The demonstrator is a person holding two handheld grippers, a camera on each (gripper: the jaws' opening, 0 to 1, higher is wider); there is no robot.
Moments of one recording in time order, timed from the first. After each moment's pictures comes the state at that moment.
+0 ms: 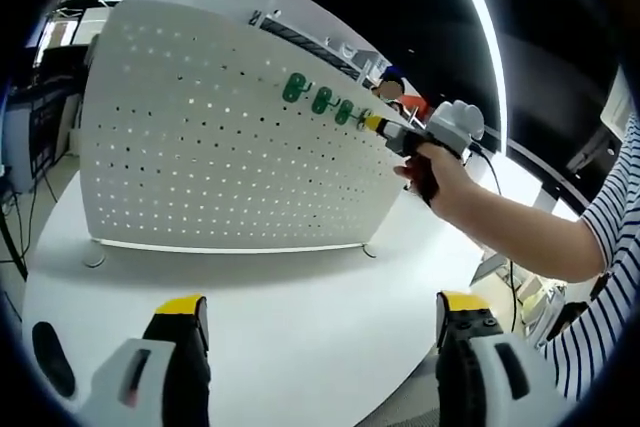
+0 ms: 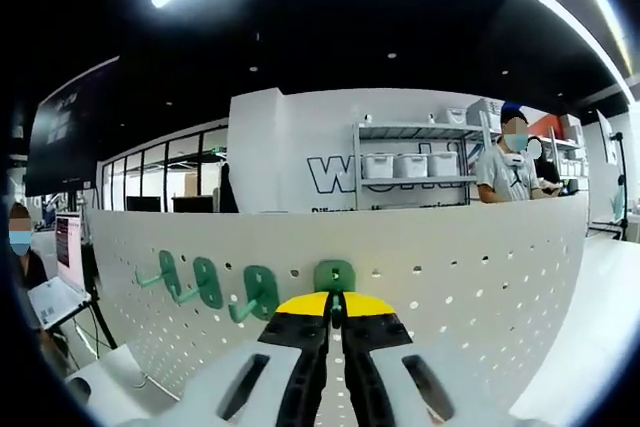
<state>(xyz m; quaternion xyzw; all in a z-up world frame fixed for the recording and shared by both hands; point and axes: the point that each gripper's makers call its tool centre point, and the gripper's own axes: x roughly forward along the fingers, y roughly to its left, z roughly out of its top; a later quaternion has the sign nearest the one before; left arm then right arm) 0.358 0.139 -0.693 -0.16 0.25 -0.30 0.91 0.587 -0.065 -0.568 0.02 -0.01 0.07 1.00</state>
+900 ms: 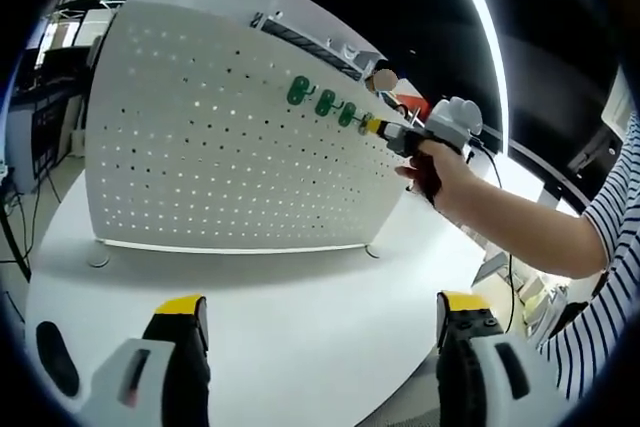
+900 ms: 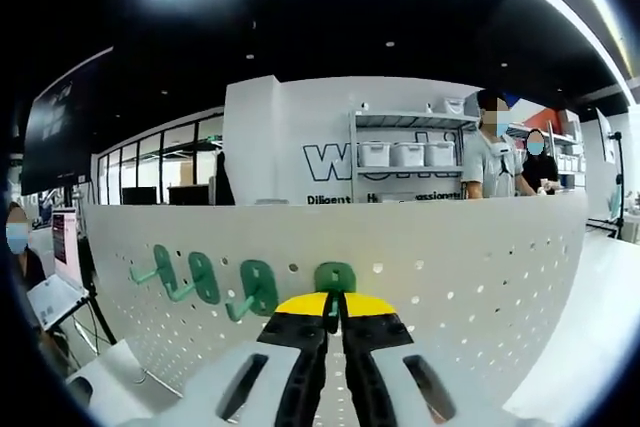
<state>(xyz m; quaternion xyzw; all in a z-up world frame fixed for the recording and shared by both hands) 0.356 0.146 -0.691 -0.16 0.25 -0.30 0.91 0.586 -0.065 -0.566 0.02 0.01 0.06 1.00</state>
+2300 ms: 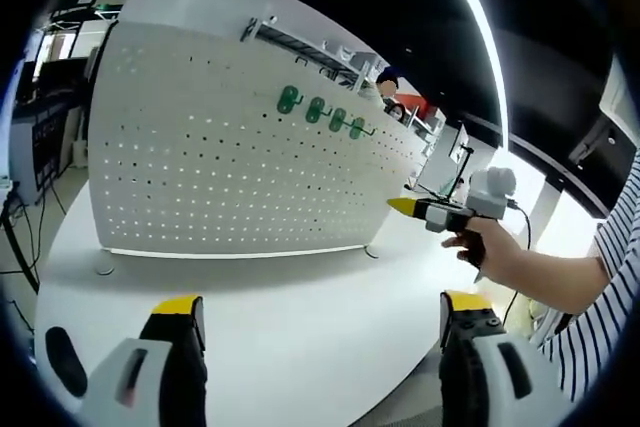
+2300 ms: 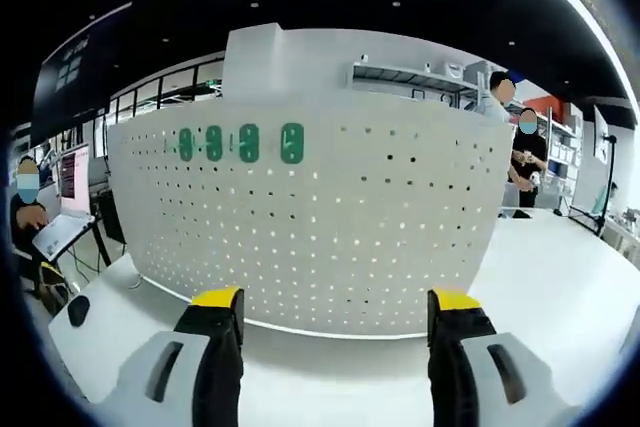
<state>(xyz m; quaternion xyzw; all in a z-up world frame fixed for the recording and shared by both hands) 0.345 0.143 -0.680 -0.14 0.24 -0.29 0.91 0.462 -0.131 -0.667 -0.03 0.15 0.04 0.99</state>
